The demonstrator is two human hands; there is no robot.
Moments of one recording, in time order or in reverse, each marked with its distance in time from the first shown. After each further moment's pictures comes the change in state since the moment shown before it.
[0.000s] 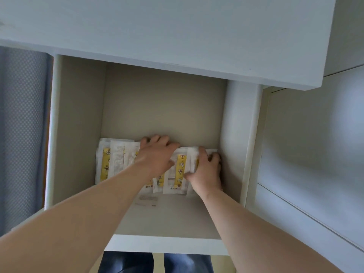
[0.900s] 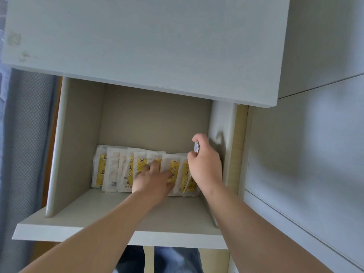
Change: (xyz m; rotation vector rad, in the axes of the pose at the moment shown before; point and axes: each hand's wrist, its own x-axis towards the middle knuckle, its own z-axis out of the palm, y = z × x) left_hand -0.045 0.046 0.004 -0.135 -0.143 -0.219; right_hand -0.034 -0.032 -0.076 0.155 0.174 -0.220
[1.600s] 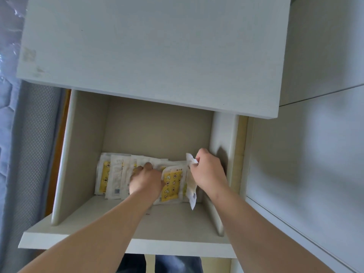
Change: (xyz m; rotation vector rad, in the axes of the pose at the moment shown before) left_hand 0.013 -0.018 -0.013 -0.148 0.023 -0.142; right_hand 0.006 -0.007 -0.011 -0.197 -0.186 0.070
